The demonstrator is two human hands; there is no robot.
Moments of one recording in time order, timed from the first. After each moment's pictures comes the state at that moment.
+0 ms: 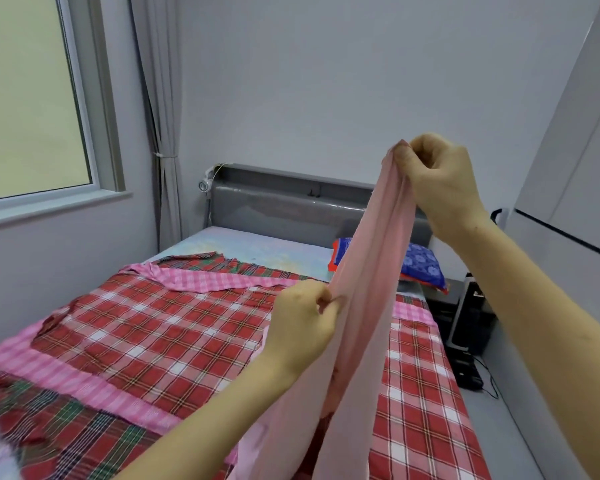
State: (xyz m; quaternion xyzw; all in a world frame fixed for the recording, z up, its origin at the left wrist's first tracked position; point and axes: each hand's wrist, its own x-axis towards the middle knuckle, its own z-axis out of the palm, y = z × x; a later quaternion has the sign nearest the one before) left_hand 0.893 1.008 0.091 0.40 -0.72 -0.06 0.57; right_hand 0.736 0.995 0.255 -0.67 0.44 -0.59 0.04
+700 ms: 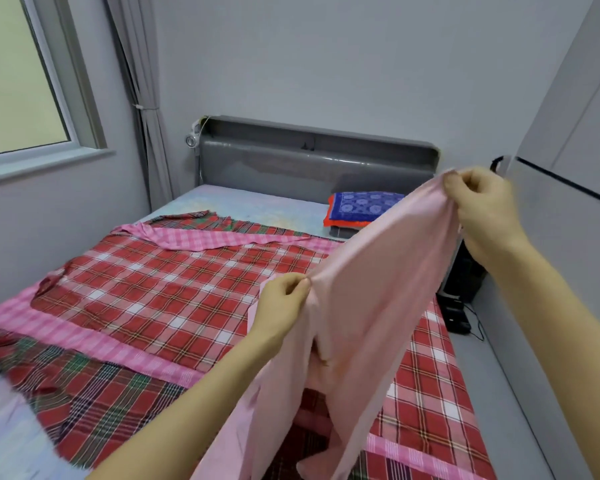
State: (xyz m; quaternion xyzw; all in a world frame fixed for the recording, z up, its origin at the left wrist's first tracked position) left_hand 0.888 1.001 0.024 0.49 -0.59 -0.43 0.48; right_hand 0.651 0.999 0.157 -0.55 0.56 -0.61 0.12
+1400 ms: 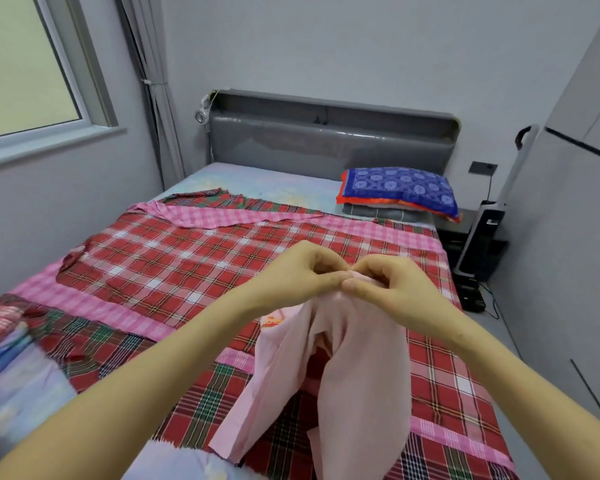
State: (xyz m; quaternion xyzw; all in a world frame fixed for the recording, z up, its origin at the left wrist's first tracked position) left_hand 0.912 1.024 0.078 0.36 -0.79 -0.41 0.28; right_hand 0.735 1.058 0.069 -0.77 0.51 -0.33 0.22
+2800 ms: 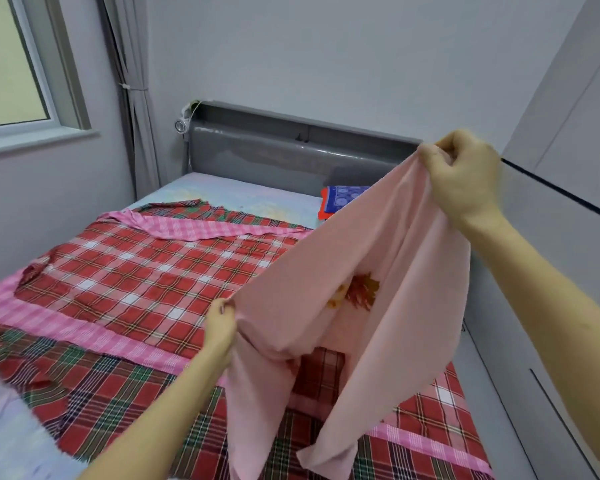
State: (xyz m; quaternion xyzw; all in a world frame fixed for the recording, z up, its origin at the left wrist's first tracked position) left_hand 1.003 0.948 -0.085 0.59 -0.39 -0.46 0.54; right_hand 0.750 0.997 0.188 -0.59 0.62 -0.51 -0.11
